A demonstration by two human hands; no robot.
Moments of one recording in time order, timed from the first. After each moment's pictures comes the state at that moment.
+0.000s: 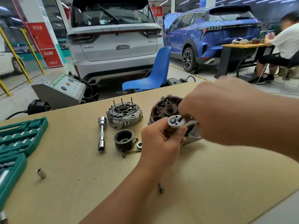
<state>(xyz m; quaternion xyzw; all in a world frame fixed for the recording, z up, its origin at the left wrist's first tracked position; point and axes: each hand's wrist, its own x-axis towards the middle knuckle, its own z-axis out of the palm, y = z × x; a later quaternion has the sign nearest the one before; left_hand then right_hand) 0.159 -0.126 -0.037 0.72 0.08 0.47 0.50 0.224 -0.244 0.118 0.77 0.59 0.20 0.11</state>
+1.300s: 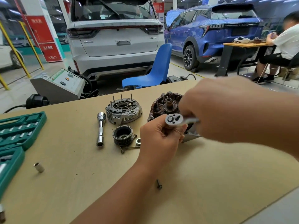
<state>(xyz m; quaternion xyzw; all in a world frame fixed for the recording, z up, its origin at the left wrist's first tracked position) 0.158 -0.128 -0.038 0.71 0.09 0.47 0.51 0.229 -0.240 0.113 0.78 0.58 0.21 0.11</state>
